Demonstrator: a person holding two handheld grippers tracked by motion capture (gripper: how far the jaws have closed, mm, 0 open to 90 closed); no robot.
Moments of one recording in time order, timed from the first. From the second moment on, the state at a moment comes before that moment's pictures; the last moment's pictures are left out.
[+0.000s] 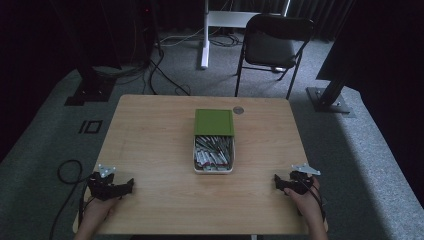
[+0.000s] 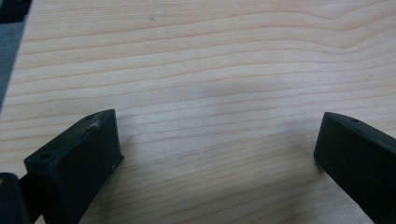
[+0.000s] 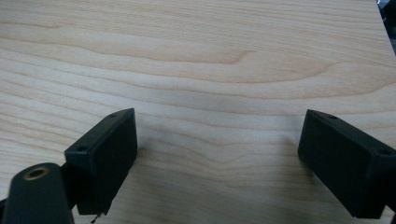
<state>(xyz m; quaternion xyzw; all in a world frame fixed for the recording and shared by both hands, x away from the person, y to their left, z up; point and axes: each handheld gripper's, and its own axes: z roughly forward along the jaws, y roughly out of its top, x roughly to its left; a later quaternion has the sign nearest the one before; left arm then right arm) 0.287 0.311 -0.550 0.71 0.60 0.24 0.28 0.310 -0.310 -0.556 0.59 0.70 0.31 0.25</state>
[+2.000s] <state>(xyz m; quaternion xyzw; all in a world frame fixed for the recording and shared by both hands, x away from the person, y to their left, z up) 0.287 0.312 -0.550 0.71 0.60 0.24 0.28 0.327 -0.256 -0.492 0.53 0.70 0.37 0.29</state>
